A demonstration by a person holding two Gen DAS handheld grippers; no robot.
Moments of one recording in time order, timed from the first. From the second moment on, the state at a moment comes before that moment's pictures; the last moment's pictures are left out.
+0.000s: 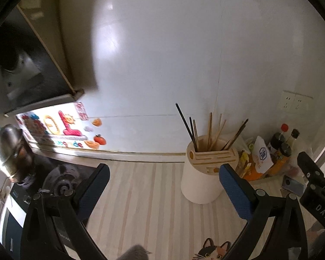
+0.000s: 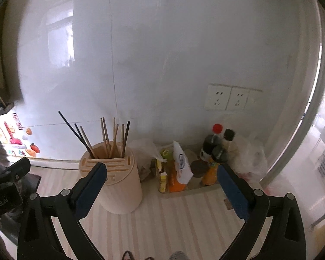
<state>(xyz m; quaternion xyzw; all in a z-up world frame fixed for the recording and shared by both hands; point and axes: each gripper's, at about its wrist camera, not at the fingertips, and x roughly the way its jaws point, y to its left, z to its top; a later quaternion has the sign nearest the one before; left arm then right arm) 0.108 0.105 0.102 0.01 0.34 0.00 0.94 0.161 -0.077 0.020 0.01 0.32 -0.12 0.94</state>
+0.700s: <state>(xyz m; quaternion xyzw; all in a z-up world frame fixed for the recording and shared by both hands) -0.029 0.100 0.146 0.00 0.33 0.01 0.94 0.000 -0.081 0.090 0.00 0.28 -0.11 0.95</state>
